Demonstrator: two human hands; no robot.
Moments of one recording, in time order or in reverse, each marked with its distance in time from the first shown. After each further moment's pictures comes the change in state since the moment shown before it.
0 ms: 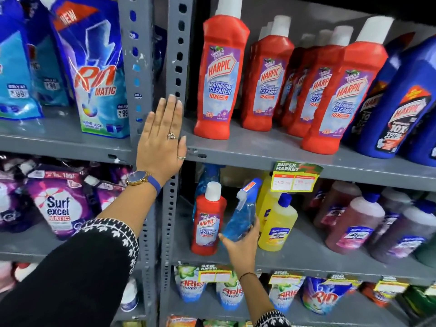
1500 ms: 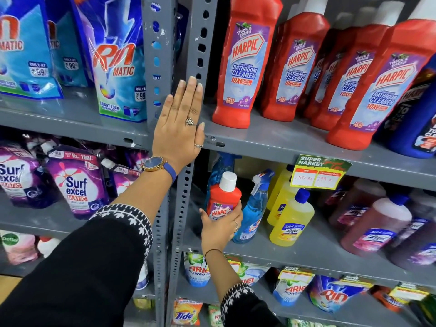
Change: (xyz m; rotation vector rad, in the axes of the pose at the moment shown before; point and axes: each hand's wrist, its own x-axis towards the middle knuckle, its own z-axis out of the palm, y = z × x) left_hand 0.000 0.000 -0.002 0.008 -0.015 -0.012; right_hand -0.021 -0.032 0.101 -0.277 0.201 0.111
